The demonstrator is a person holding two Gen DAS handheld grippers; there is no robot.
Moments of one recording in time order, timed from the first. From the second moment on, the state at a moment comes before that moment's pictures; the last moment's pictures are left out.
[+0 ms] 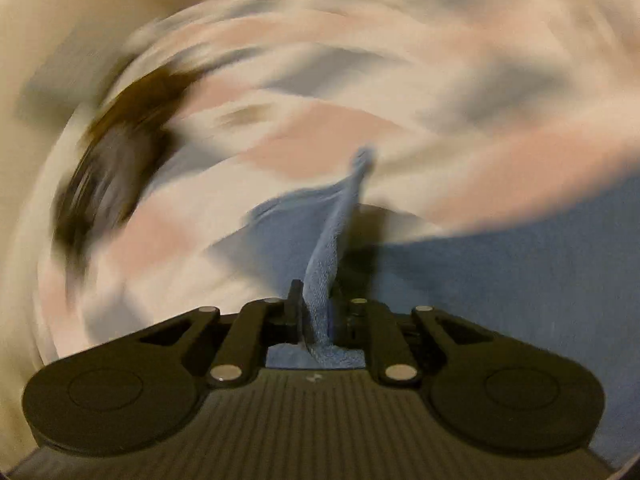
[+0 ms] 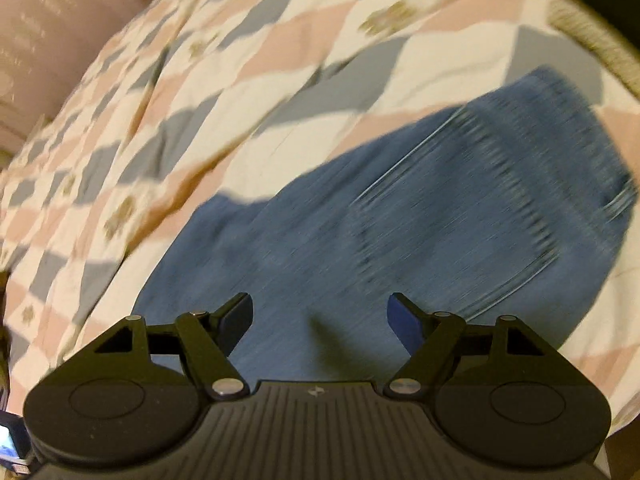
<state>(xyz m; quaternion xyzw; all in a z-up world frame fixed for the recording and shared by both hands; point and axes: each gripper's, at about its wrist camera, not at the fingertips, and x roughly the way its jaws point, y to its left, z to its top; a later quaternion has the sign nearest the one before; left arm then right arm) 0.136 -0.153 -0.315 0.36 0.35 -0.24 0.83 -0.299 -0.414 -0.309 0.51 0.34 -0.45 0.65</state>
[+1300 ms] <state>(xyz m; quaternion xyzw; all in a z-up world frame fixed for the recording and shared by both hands) 0.198 0.019 -0.352 0.18 0.57 -0.15 0.79 -0.449 -0.382 -0.318 0.58 0.22 -0.57 0.54</state>
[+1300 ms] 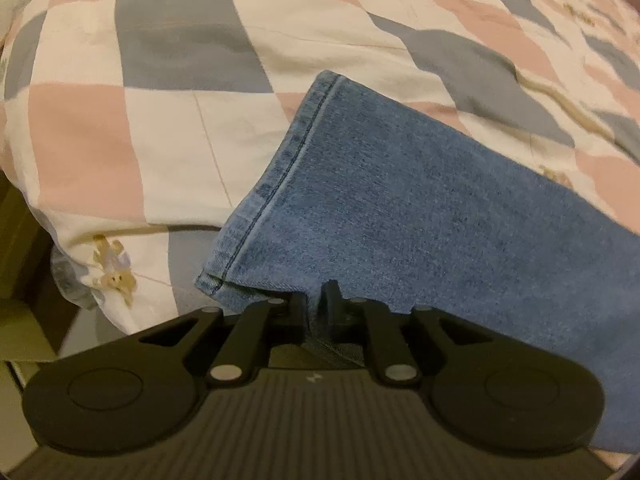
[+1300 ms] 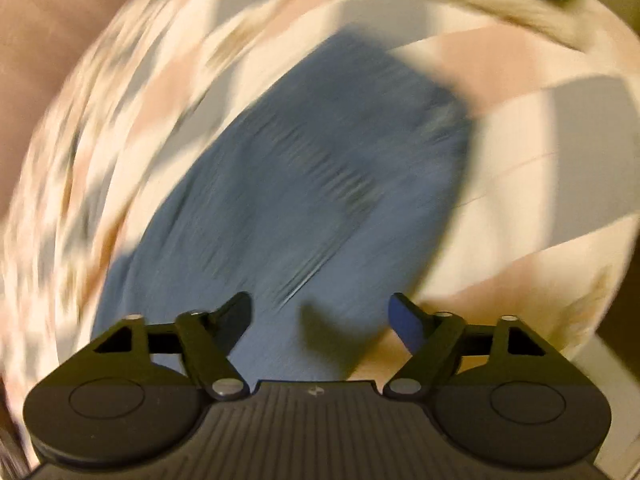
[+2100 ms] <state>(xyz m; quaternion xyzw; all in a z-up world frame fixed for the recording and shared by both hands) 0.184 -0.008 -0.339 0.23 0.53 -0.14 0.80 -0.490 -0.498 -0.300 0.55 0.17 -0.57 0.58</state>
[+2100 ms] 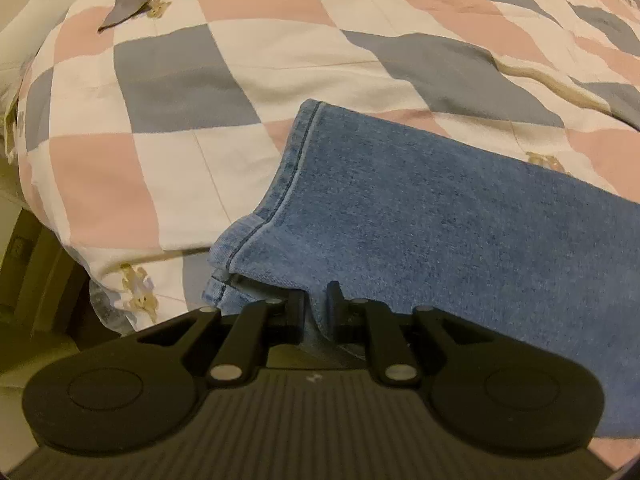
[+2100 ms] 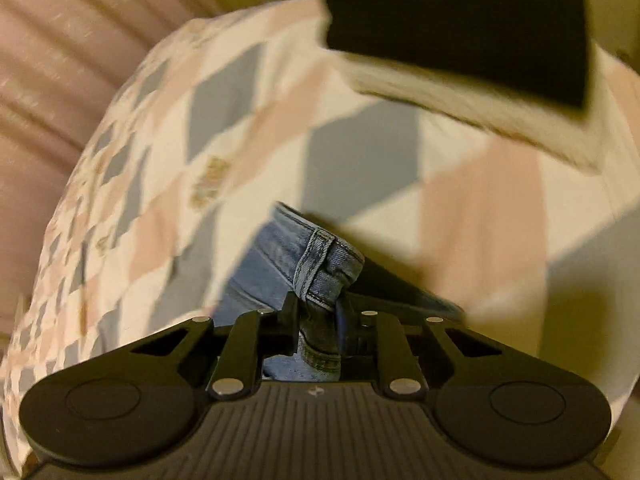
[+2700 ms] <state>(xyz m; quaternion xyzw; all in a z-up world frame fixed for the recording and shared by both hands) 0.174 -0.019 -0.359 0.30 0.51 -0.15 0.79 -0.493 -0.495 -0.345 0.53 0.26 -0.59 0.55</state>
